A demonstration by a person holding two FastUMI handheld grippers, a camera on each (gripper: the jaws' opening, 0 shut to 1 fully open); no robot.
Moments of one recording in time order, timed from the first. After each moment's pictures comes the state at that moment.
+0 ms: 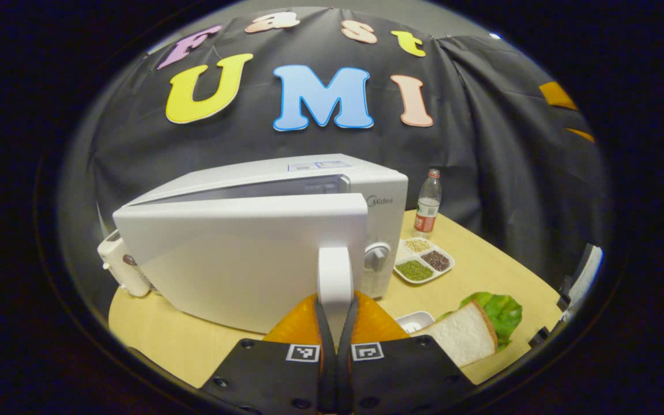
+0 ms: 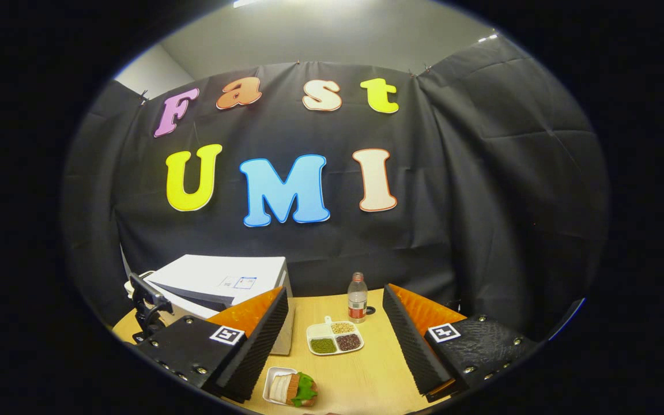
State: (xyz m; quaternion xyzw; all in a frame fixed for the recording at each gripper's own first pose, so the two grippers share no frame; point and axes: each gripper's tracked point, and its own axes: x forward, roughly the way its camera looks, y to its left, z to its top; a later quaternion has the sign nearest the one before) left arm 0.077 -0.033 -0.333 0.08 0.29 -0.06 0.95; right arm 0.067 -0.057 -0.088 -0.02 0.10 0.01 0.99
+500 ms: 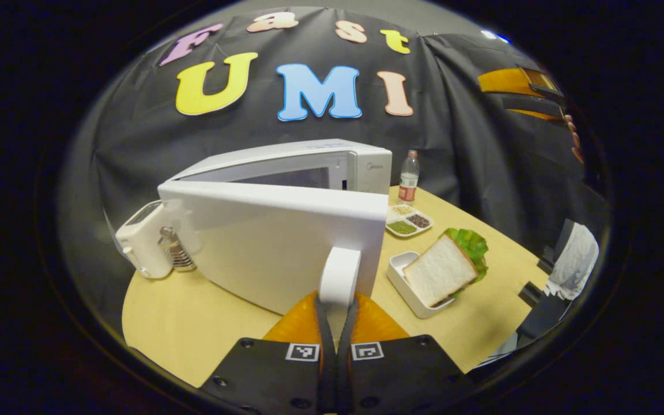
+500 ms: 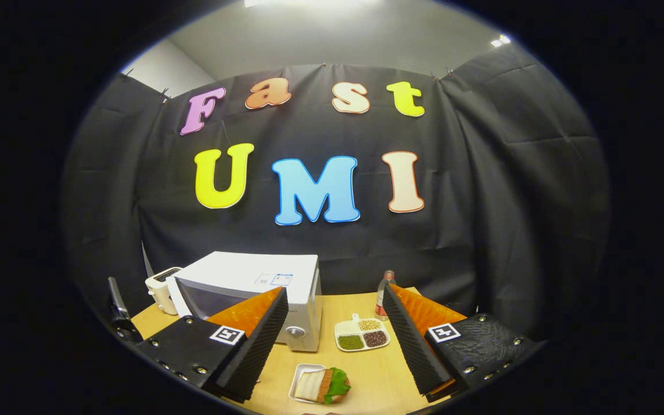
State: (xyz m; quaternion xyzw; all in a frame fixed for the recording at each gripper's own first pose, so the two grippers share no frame) left arm -0.059 0.041 -0.305 0.09 0.32 -0.10 0.94; right arm 0.039 0.005 -0.092 -0.02 0.10 0.06 0.99
